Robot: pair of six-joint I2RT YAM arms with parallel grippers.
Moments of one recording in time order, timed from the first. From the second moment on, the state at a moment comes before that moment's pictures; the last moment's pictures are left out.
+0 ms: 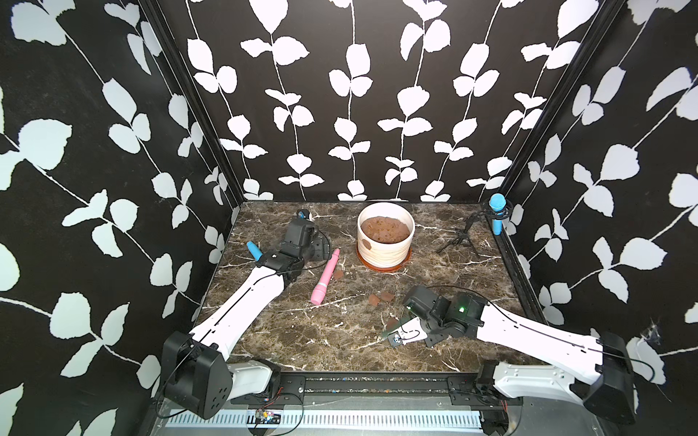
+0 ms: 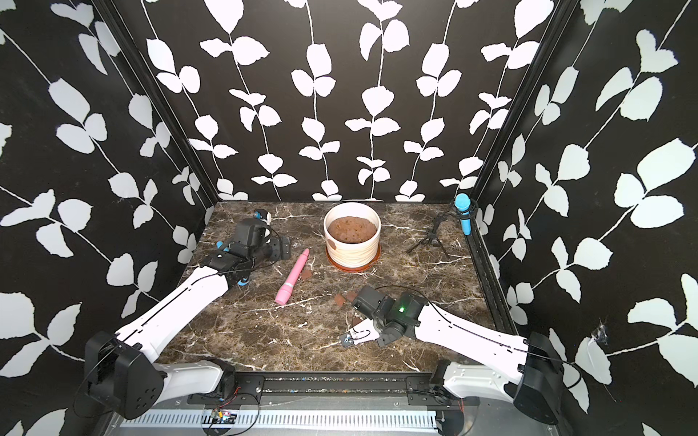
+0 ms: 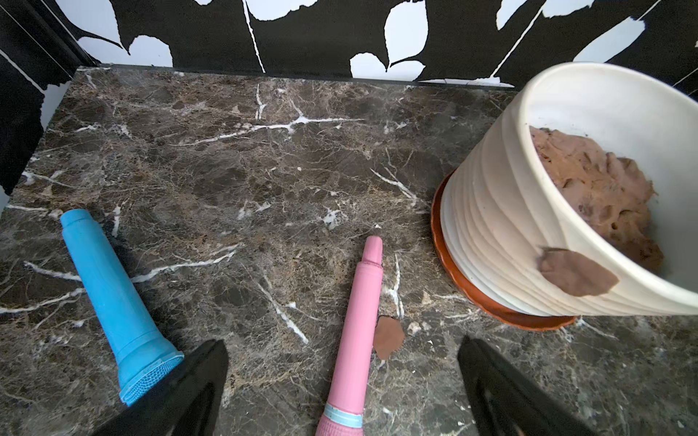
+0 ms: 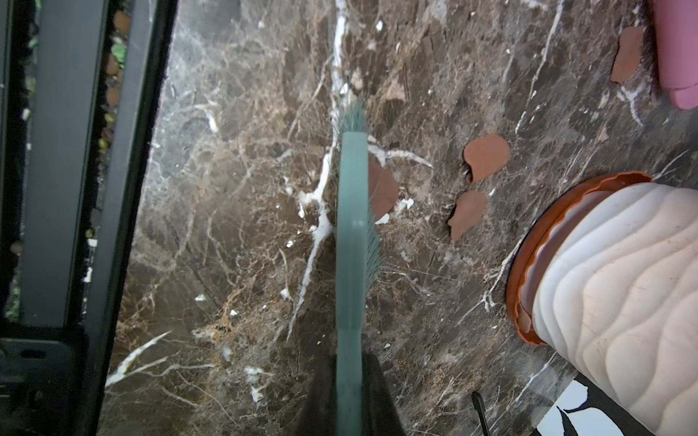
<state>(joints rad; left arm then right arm) -0.42 1.28 1.05 -0.45 -0.19 -0.28 1.04 1.15 0.90 -1.01 0.12 -1.00</state>
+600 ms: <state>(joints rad) -0.42 1.27 1.05 -0.43 -0.11 -0.26 1.02 1.18 1.09 -0.81 -0.12 -0.73</state>
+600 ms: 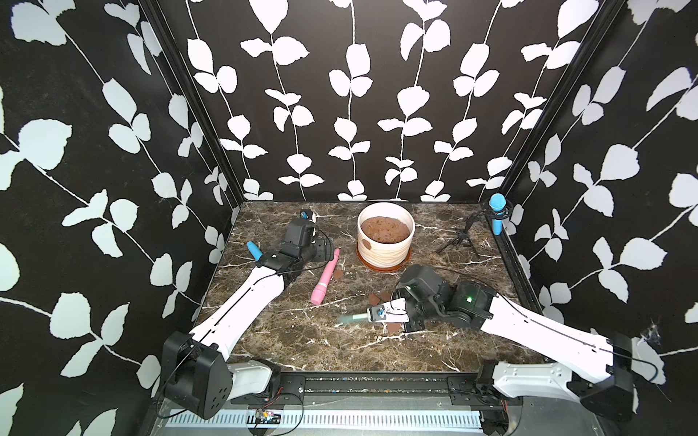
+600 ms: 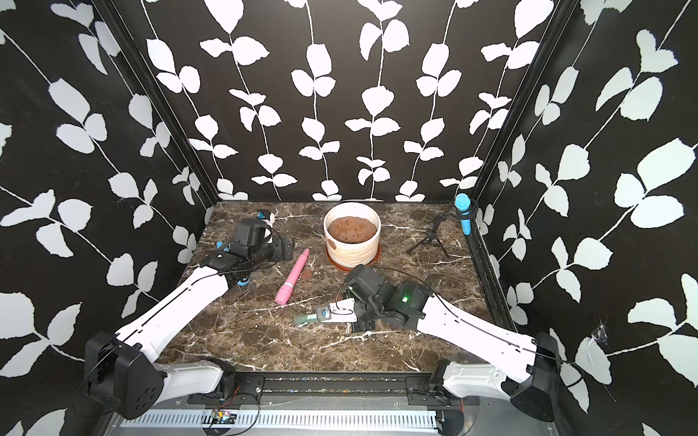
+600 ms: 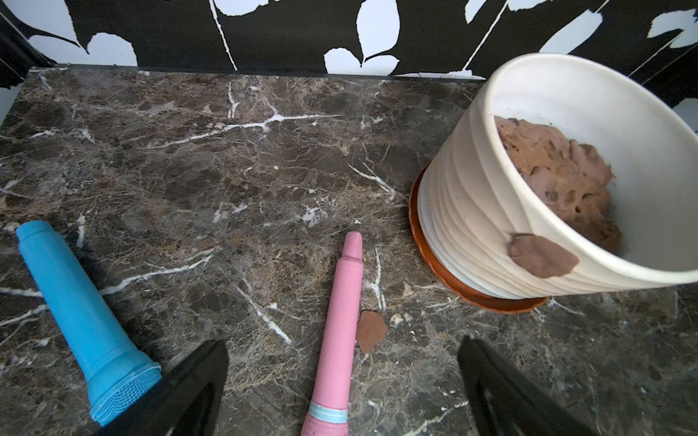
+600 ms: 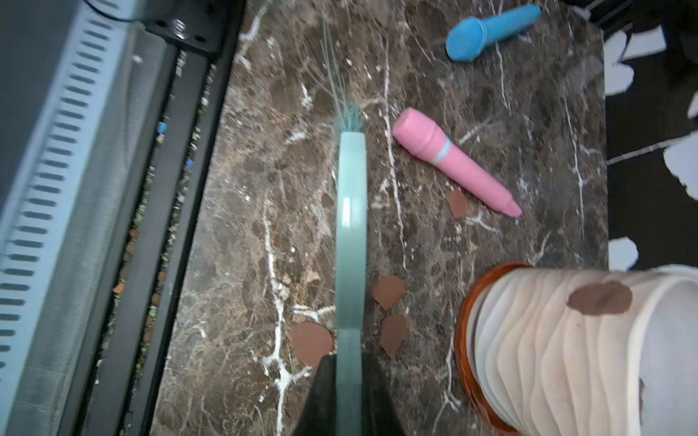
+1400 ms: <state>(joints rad) -0.36 1.33 1.08 -0.55 -0.23 -0.42 1.01 1.60 1.72 -0.91 0.46 0.36</state>
